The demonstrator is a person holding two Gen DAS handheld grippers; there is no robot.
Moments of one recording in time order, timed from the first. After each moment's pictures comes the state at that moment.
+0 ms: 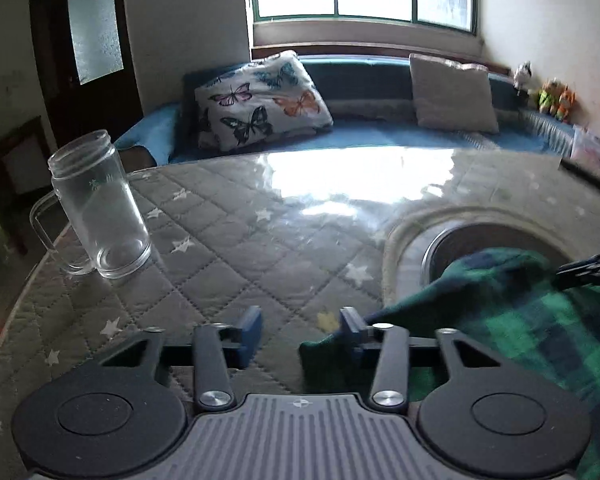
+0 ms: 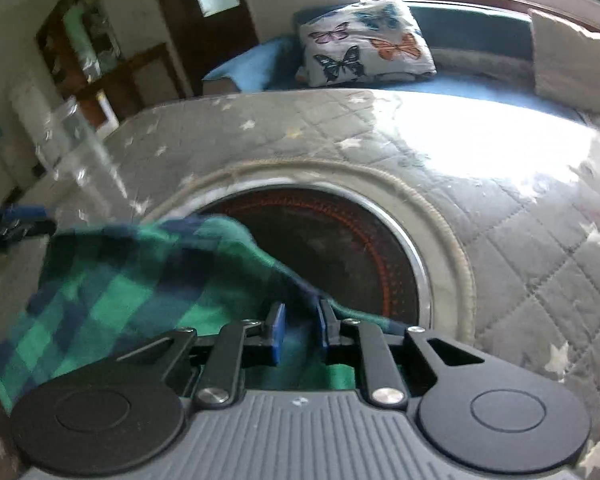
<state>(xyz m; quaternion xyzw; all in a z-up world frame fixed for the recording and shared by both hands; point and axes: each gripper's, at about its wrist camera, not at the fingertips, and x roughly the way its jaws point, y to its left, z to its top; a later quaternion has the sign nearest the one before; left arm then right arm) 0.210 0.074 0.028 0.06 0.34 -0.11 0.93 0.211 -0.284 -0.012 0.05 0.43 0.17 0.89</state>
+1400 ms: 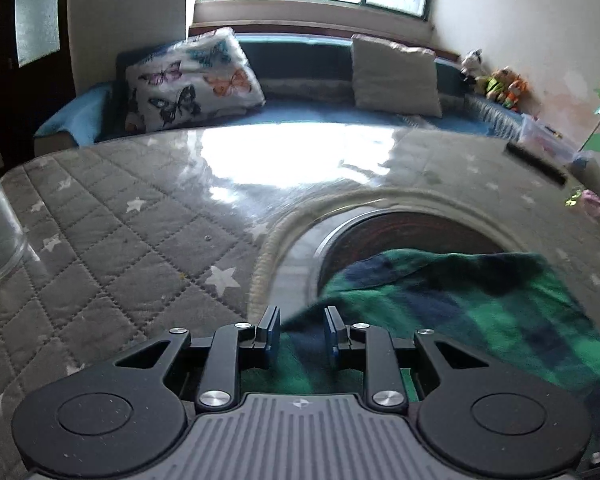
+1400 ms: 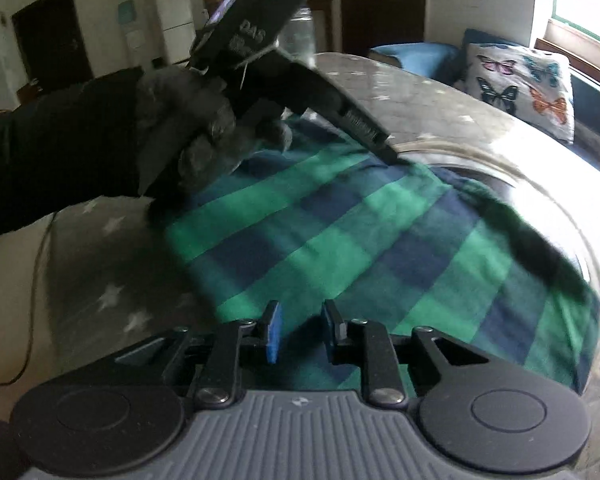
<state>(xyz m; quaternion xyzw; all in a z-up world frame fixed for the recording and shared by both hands) 0.226 0.005 -0.006 0.04 0.37 -0.21 0.91 0.074 -0.168 0.005 -0.12 0.40 0.35 0.84</state>
